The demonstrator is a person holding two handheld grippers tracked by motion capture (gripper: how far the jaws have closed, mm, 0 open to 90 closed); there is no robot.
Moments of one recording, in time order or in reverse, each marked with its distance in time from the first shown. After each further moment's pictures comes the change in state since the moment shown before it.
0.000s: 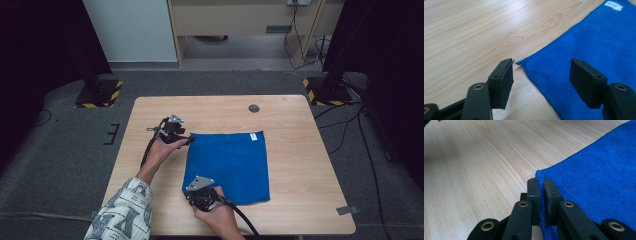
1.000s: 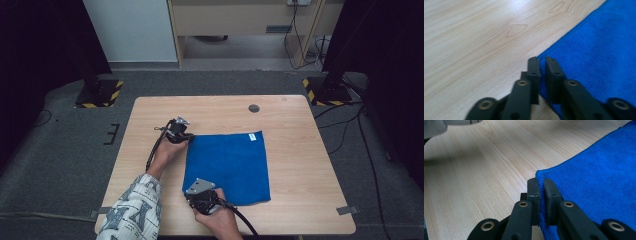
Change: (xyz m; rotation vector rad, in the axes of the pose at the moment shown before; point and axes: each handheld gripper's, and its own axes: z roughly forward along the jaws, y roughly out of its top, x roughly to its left) left arm 0.004 -0.006 0.031 0.056 0.007 -0.029; right arm 0.008 -0.001 -0.010 -0.024 -0.029 -0.029
